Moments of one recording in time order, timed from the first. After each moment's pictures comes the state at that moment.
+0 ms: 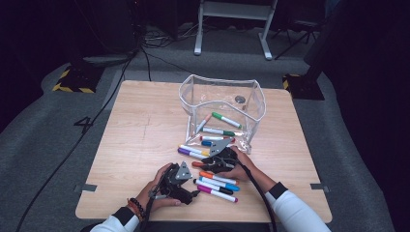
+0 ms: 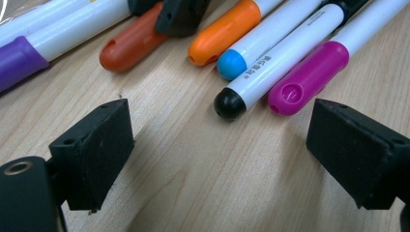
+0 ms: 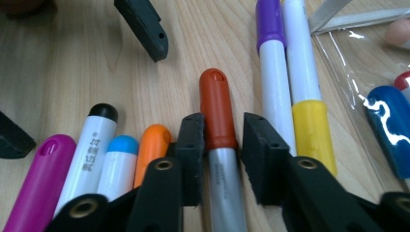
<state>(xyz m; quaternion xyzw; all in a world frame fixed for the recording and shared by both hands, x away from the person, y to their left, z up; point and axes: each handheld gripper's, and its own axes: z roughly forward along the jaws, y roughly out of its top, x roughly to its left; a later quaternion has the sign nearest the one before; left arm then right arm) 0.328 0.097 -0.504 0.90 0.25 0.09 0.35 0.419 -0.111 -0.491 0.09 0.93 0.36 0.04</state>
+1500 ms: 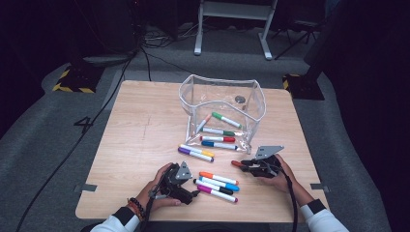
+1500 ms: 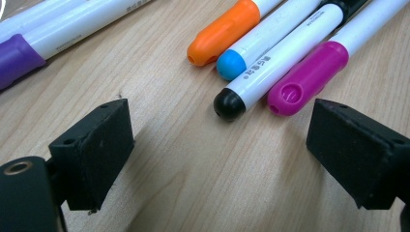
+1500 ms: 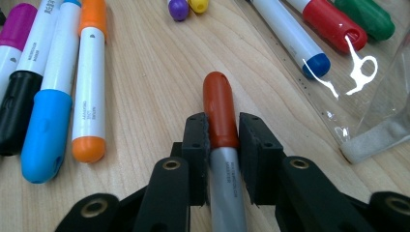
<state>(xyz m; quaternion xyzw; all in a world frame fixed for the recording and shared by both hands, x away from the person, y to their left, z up) 0.328 0.096 -0.504 0.90 0.25 0.09 0.35 0.401 -0.248 -0.497 0.20 0.90 0.39 0.09</state>
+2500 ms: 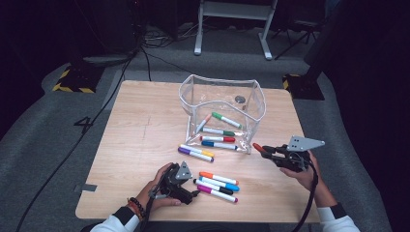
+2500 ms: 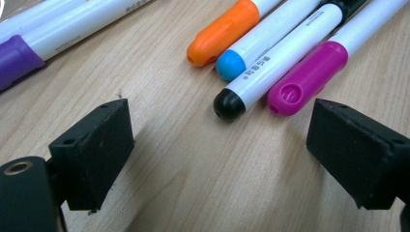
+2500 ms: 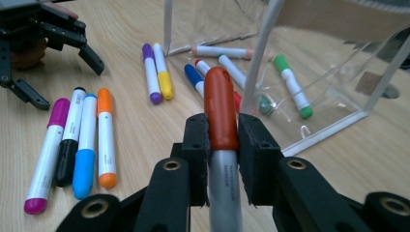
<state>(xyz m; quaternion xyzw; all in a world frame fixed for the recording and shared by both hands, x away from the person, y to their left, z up) 0.329 0.096 -0.504 0.90 0.24 0.09 0.35 0.382 -0.303 -0.417 0.22 0.84 0.48 0.16</state>
